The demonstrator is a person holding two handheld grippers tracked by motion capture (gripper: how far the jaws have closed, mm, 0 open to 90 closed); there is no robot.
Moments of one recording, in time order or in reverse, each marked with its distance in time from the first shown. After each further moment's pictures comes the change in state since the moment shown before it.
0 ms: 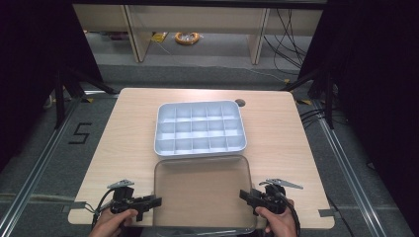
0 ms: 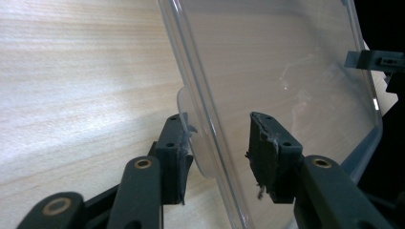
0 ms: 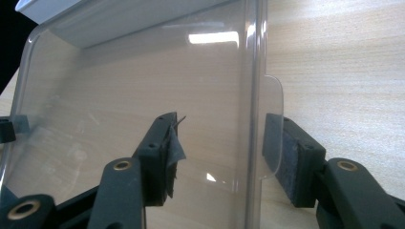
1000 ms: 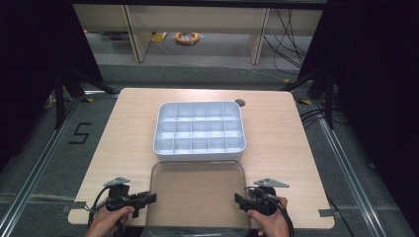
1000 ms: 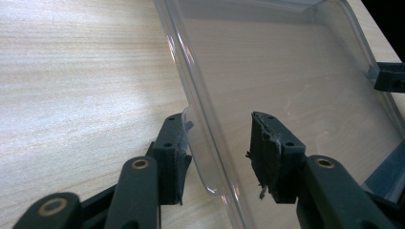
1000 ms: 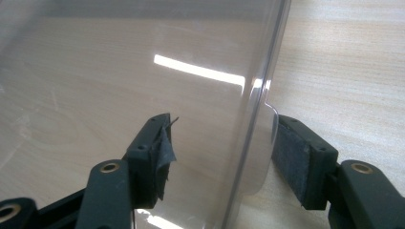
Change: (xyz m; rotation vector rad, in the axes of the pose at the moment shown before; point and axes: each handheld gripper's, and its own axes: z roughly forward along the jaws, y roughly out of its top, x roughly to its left) left arm 0.009 0.005 -0.006 -0.022 0.075 0.013; right arm 0.021 -0.002 0.010 0.063 -0.109 -0.202
